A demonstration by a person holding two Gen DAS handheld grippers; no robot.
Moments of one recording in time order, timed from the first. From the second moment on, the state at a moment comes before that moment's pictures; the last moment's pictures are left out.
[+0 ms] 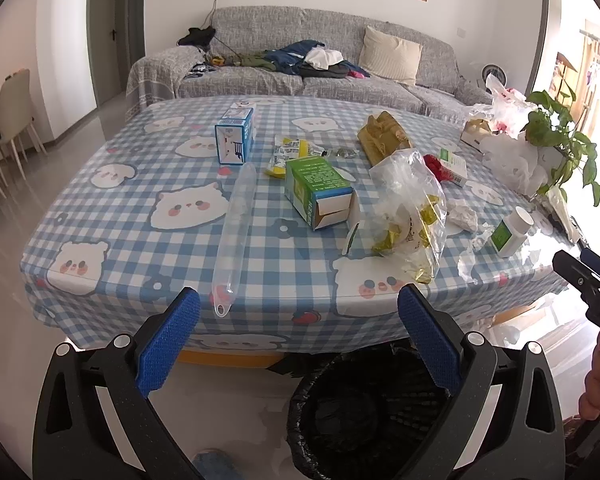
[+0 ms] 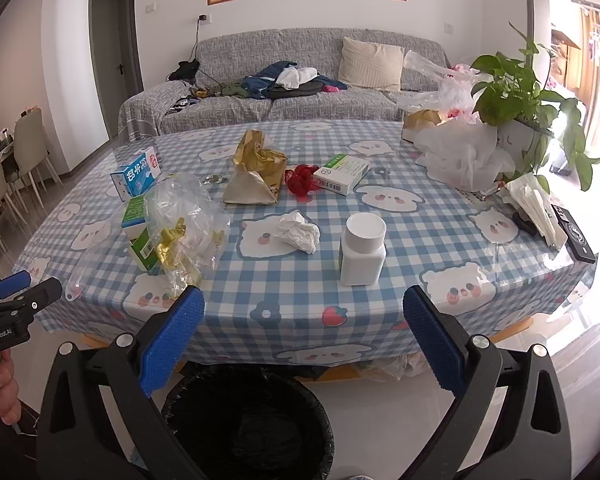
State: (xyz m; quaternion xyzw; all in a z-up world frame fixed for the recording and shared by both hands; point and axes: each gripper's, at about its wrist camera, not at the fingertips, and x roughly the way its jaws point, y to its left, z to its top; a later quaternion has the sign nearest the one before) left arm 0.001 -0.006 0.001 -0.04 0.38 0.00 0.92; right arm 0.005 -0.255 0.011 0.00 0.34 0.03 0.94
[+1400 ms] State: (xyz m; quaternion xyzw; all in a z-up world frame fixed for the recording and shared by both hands) left arm 0.002 0.000 -0.002 -0.03 0.38 0.02 0.92; right arm 0.005 -0.260 0.015 0.00 0.33 0.03 0.94
